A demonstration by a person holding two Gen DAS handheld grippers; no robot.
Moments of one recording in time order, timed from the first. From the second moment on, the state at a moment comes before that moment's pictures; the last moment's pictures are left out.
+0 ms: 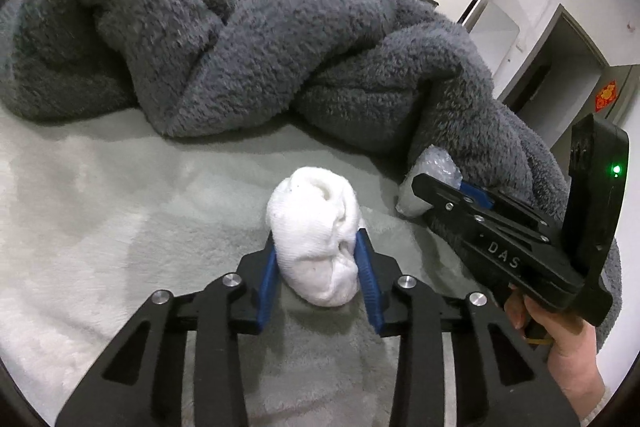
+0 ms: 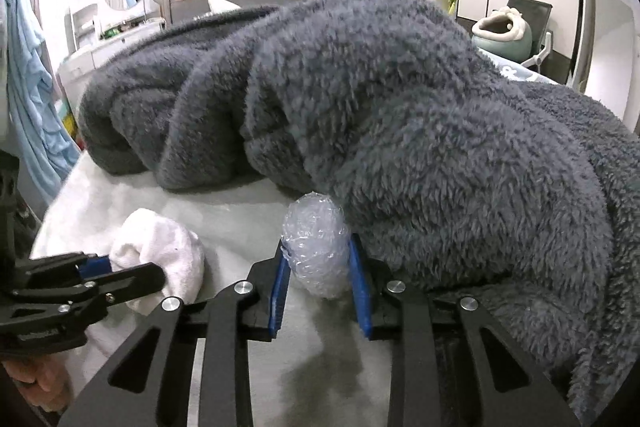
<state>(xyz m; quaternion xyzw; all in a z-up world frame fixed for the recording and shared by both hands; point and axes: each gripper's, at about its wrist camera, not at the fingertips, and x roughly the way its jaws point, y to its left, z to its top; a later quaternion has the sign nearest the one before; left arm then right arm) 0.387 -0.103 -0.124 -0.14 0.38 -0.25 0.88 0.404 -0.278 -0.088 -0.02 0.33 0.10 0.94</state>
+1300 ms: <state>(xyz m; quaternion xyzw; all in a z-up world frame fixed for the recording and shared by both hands) 0.206 -0.039 -0.030 -0.03 0.35 -0.16 0.92 0.268 -0.226 -0.028 0.03 0.37 0.22 0.90</state>
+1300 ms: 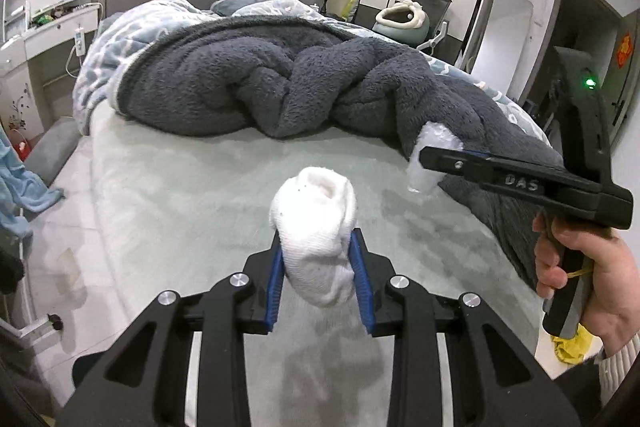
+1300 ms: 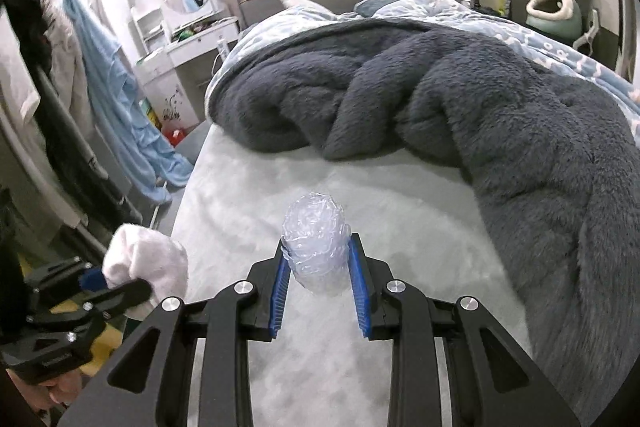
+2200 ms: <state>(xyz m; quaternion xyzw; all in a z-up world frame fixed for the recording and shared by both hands) 0.132 0.073 -0.067 -0.07 0.40 -0.02 0.91 0.180 -0.117 -0.024 -0.01 0.38 0.28 0.88</state>
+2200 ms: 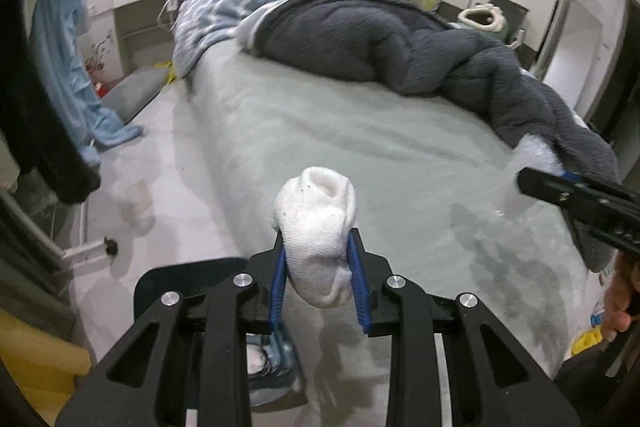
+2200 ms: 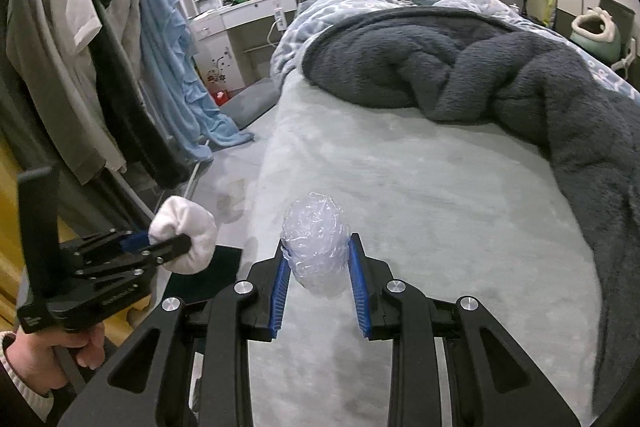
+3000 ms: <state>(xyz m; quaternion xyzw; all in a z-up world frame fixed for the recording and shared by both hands) 0.122 0.189 -0.168 -0.16 0.53 0.07 0.83 0.173 0.023 -0.064 -0.08 0.41 0.36 0.83</state>
